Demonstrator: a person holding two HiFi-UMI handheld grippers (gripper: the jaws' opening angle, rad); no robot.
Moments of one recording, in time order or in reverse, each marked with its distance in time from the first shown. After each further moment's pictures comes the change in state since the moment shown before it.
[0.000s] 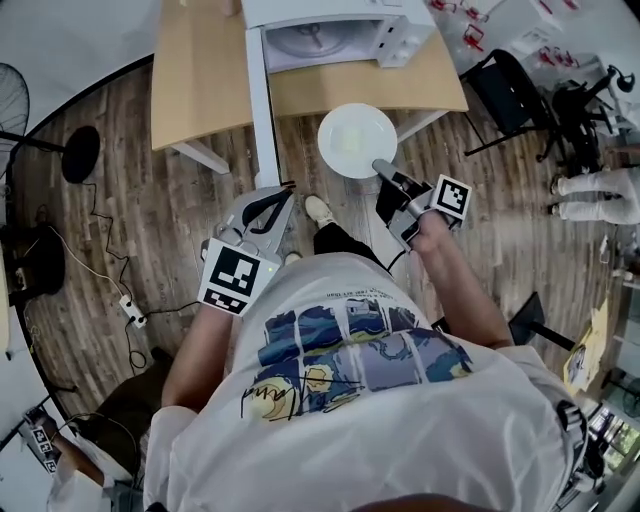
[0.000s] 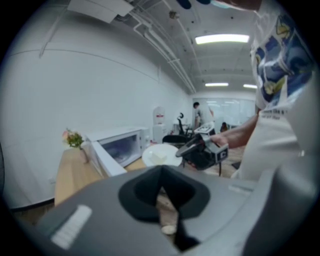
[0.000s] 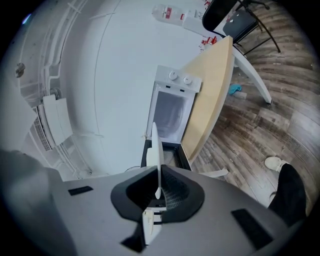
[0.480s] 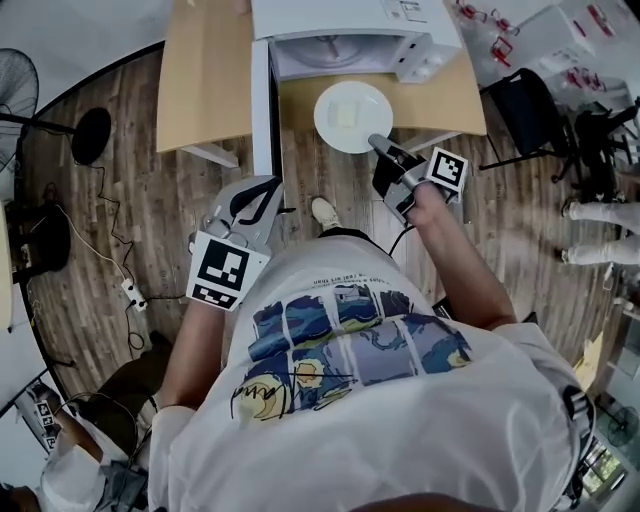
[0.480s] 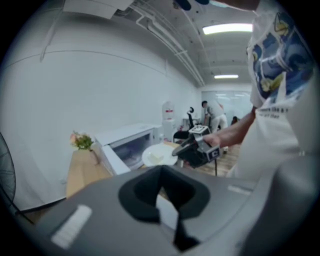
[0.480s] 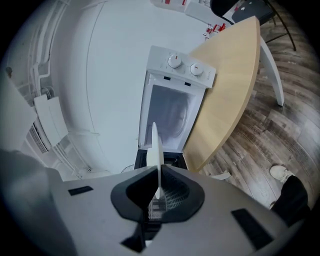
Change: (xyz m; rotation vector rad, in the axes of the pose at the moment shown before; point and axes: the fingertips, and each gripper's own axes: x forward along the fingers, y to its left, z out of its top) left arm 0.035 0.067 0.025 -0.004 0.072 0.105; right arm 0.092 -0.010 0.080 0.004 0.091 -0.009
